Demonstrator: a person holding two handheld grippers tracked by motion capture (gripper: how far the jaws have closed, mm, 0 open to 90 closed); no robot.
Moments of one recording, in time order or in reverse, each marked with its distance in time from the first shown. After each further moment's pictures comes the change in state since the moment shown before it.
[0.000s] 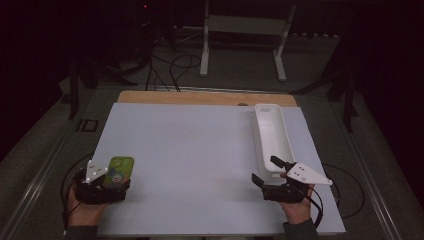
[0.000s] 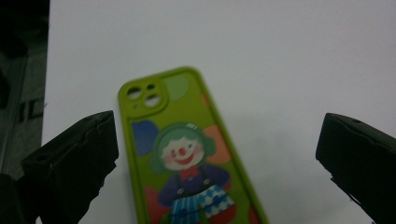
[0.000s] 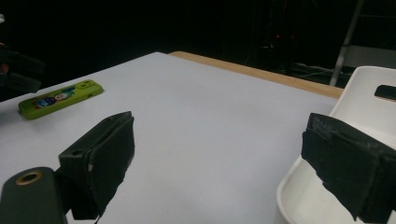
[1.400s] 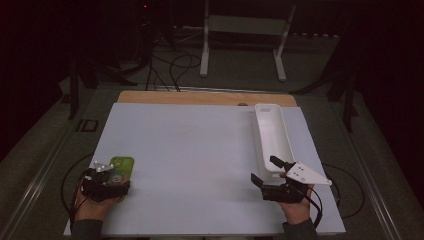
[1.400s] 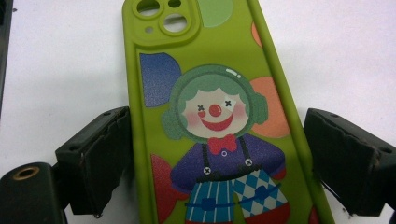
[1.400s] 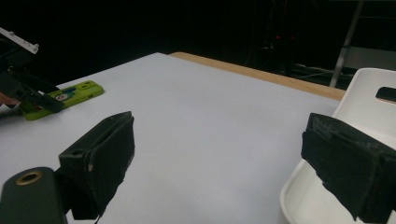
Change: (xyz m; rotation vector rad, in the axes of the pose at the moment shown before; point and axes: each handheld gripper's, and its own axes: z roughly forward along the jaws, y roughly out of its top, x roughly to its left) left arm 0.009 -0.009 0.040 0.222 0.050 -0.123; right arm 0.002 0.001 0.001 -0.002 -0.001 -0.002
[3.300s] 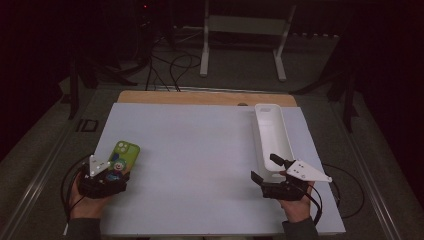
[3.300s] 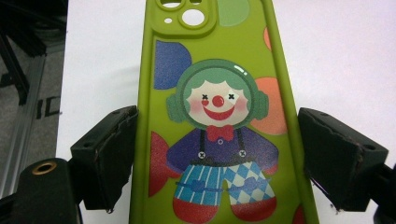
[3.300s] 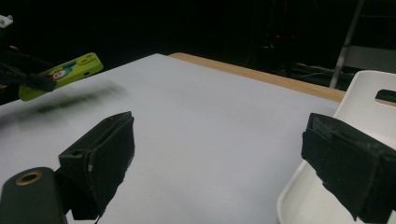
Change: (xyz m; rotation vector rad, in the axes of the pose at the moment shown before) left arm -0.011 0.013 -0.038 -0.253 -0.005 0.128; right arm -0.003 0.006 0.002 0.006 0.000 0.006
